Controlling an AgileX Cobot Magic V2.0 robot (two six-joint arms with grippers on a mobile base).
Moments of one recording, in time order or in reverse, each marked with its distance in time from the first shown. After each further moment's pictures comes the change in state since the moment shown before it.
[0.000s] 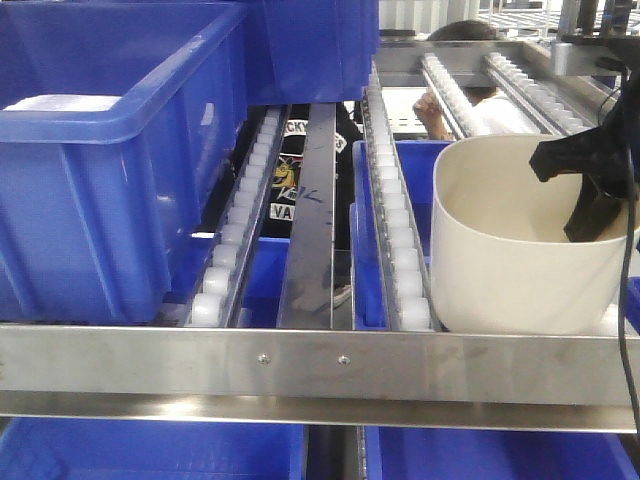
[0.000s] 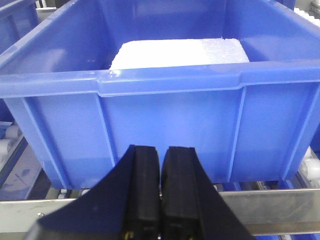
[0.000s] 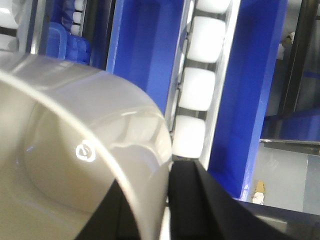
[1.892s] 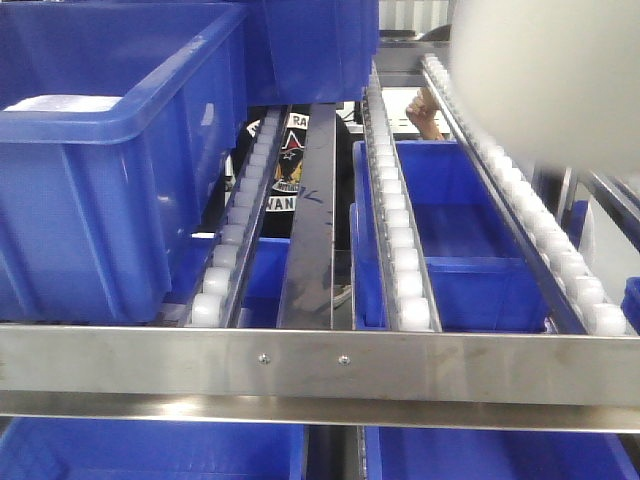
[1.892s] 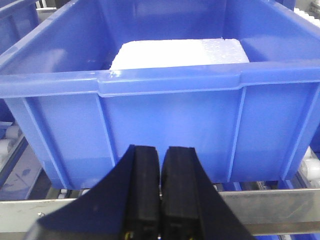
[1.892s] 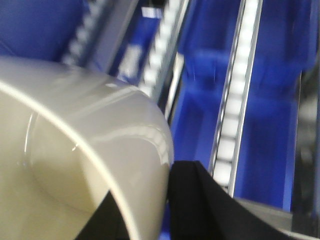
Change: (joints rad) left arm 0.000 0.000 0.000 0.000 0.000 0.000; right arm 0.088 -0.739 0.185 0.100 0.101 0.000
